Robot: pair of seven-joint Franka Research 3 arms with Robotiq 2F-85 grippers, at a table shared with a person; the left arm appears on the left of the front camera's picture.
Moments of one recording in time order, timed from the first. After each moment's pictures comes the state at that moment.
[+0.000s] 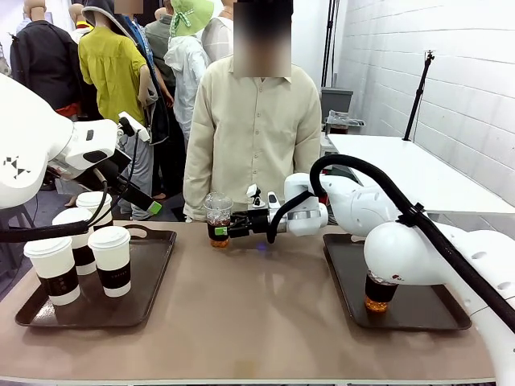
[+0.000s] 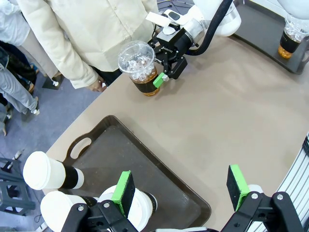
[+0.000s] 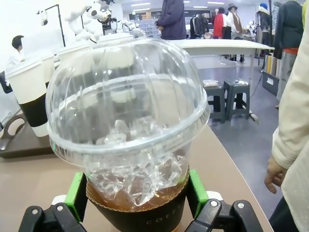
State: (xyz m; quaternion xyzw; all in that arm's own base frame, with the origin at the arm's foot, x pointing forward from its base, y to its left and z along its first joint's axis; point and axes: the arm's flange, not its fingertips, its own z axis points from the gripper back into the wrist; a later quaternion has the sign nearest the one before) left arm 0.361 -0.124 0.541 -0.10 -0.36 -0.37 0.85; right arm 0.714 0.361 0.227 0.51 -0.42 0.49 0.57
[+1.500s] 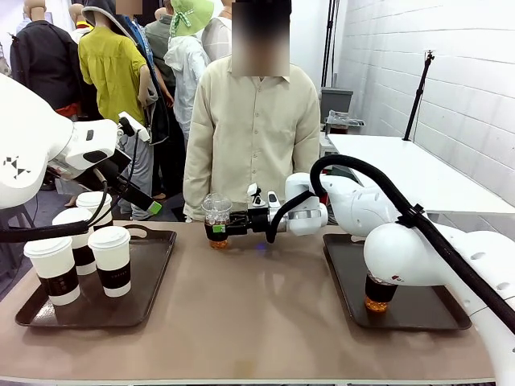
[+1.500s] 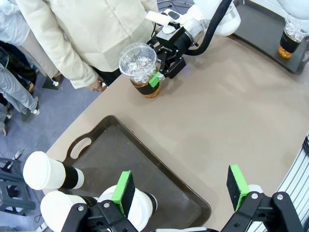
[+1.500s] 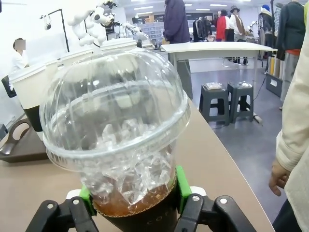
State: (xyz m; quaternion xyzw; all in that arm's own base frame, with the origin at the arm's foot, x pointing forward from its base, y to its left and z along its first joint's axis) left arm 0.361 -0.124 0.541 -0.10 -0.36 -0.37 0.85; right arm 0.715 0.361 0.229 0.52 -0.42 0.49 0.57
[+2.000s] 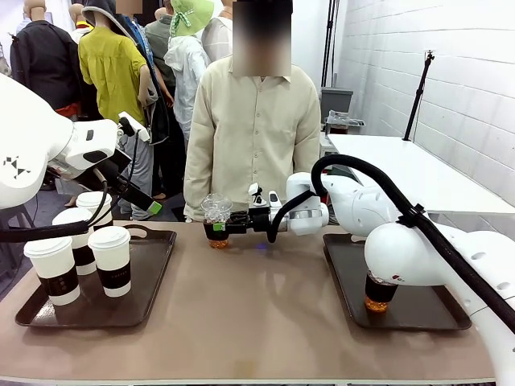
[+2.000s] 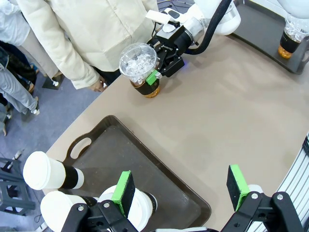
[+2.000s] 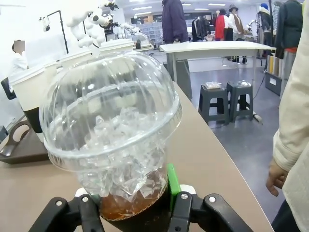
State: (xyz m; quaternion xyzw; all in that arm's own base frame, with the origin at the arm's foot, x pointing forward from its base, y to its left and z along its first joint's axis) left arm 0.361 -0.124 0.541 -0.10 -0.36 -0.37 0.85; right arm 0.716 0.358 0.230 0.52 -0.41 0.48 0.57
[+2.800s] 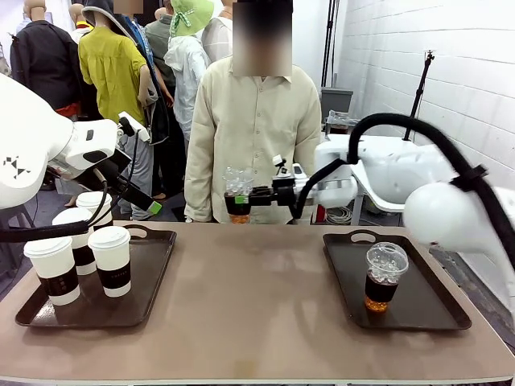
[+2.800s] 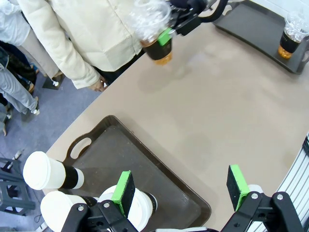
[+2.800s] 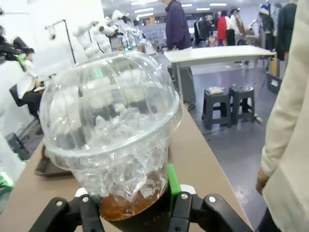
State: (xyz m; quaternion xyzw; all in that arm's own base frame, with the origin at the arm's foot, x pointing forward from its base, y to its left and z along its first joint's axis) left arm 0.361 -0.124 0.541 -0.10 -0.36 -0.37 0.85; right arm 0.702 0.285 0.334 0.53 -0.40 0.48 0.57
